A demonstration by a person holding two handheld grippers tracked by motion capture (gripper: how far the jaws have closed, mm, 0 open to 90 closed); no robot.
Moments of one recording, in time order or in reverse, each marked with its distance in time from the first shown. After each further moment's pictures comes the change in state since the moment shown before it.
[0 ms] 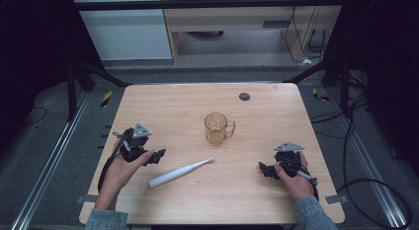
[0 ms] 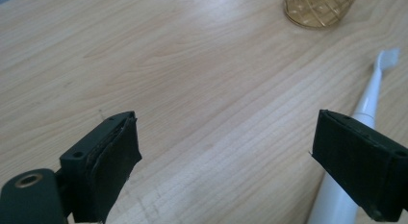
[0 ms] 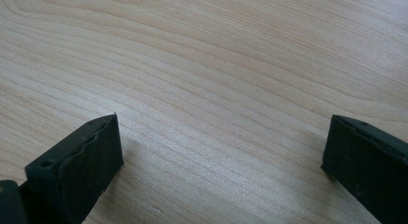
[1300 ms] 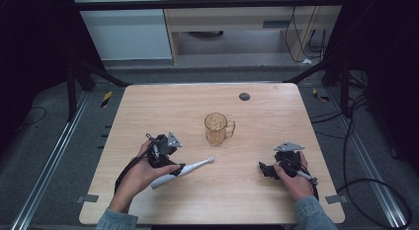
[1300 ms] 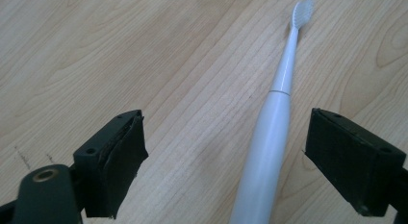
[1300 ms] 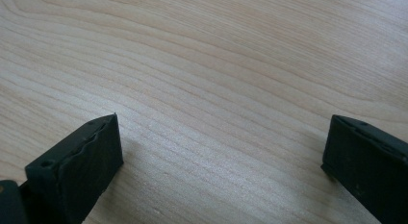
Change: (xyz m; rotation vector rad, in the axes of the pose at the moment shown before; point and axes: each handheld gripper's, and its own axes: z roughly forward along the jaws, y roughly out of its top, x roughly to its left) left arm -0.061 0.027 0.023 0.186 -0.086 0.225; right arm 0.000 0.000 0.000 0.001 0.001 0.001
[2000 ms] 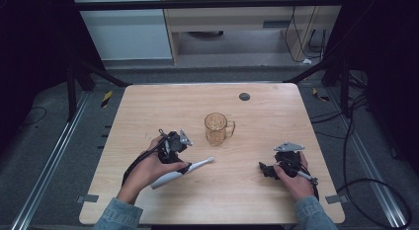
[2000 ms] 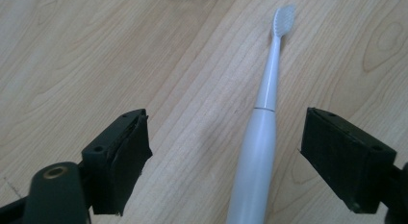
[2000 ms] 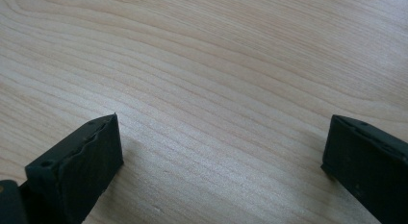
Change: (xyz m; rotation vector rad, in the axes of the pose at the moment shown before) left arm -0.008 0.025 0.010 0.081 -0.035 0.086; right arm 0.000 0.000 0.000 0.000 0.002 -0.005
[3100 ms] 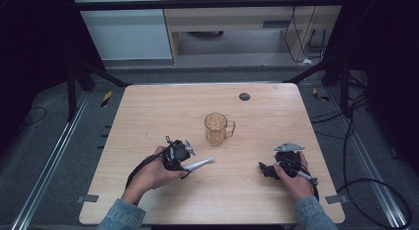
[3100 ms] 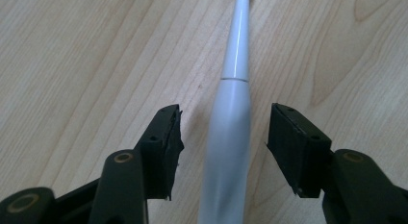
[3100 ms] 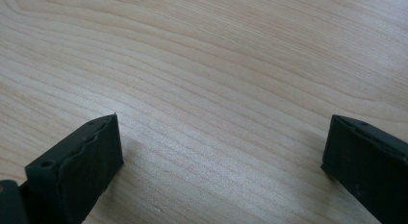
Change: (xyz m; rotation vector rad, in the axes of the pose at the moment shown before) left arm -0.008 -0.010 0.029 0.108 -0.109 0.069; right arm 0.000 0.000 0.000 -0.001 -0.002 -0.005
